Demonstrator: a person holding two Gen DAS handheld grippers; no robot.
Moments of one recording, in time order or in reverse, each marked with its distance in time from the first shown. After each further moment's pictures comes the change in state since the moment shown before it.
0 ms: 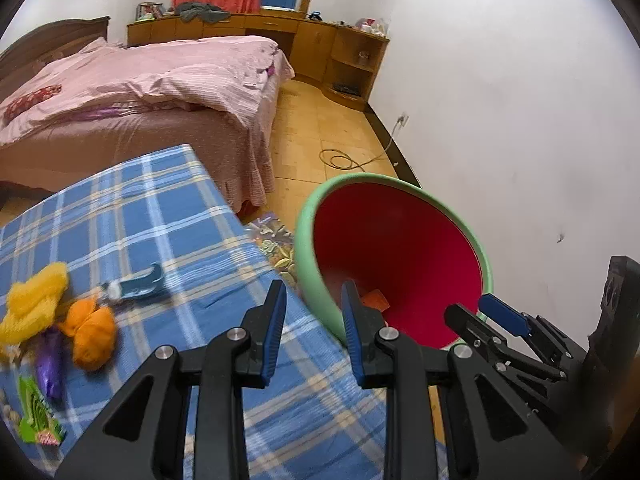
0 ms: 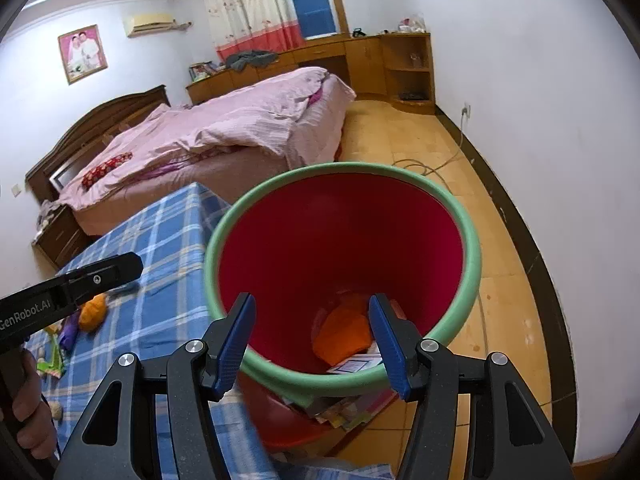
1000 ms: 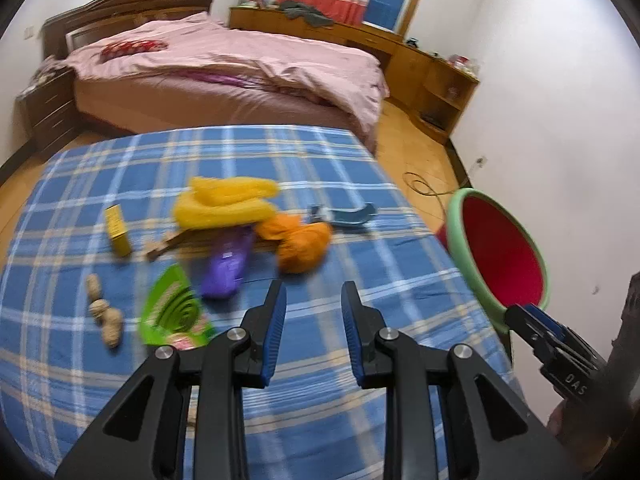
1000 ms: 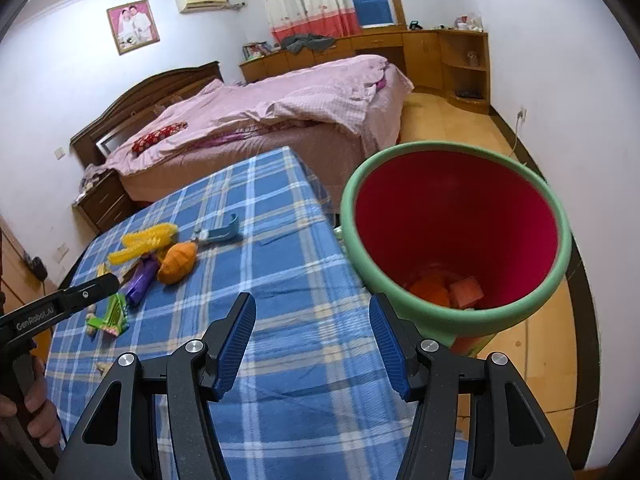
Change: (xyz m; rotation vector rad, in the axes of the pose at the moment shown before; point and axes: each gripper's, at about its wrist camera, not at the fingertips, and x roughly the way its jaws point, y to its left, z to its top) left arm -0.095 0.132 -0.076 -0.260 -0.058 0.209; right arm -0.014 0.092 -0.033 -0.102 0.059 0.152
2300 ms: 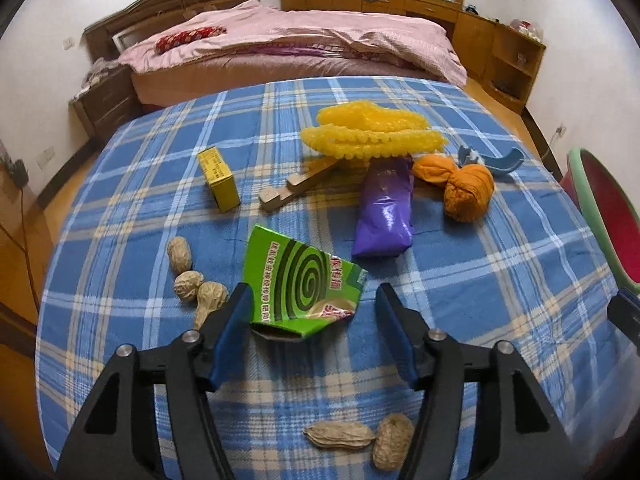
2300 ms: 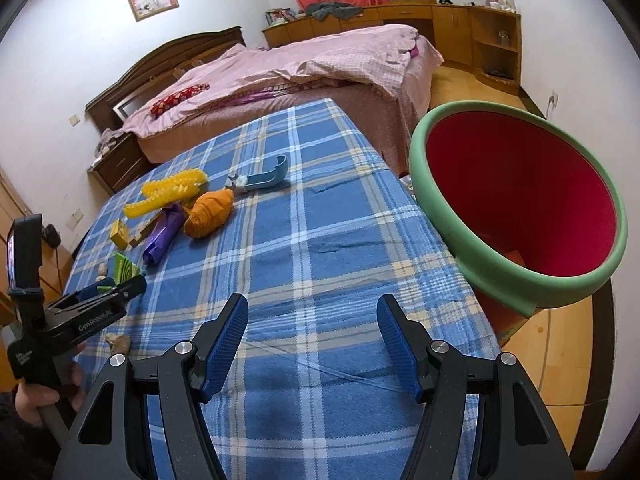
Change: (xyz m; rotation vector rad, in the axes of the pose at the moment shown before) left arm 0.043 0.065 -0.027 0.020 0.079 0.300; right arm 0.034 0.038 -0.019 -0.048 0.122 0.063
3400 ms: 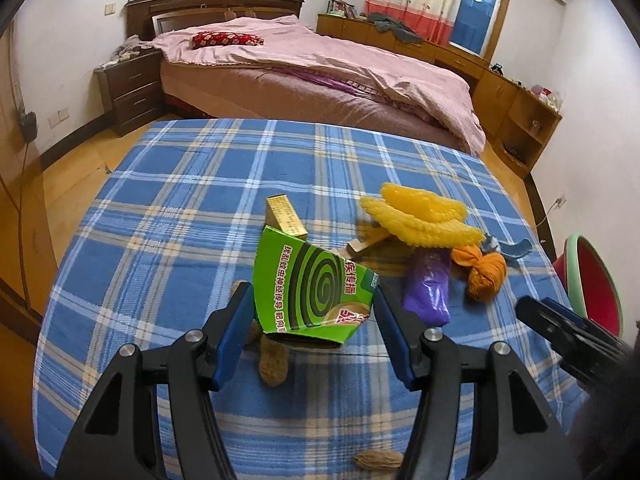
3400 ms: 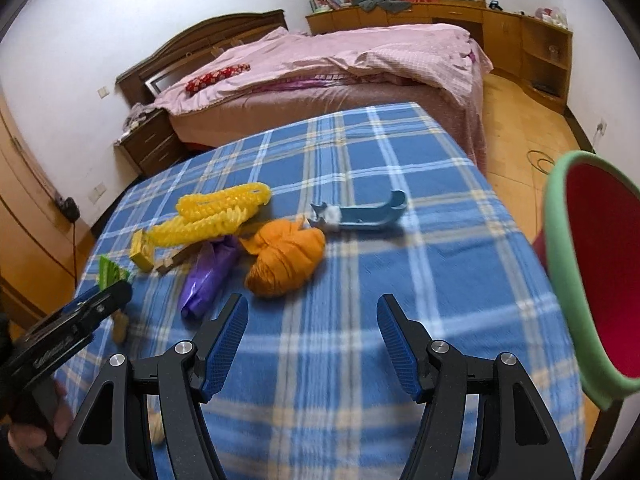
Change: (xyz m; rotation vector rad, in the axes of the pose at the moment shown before) left arm -0.015 0.057 0.022 -0.185 -0.109 -0.054; right arm 0.075 0.075 0.051 -0.116 0.051 0.085
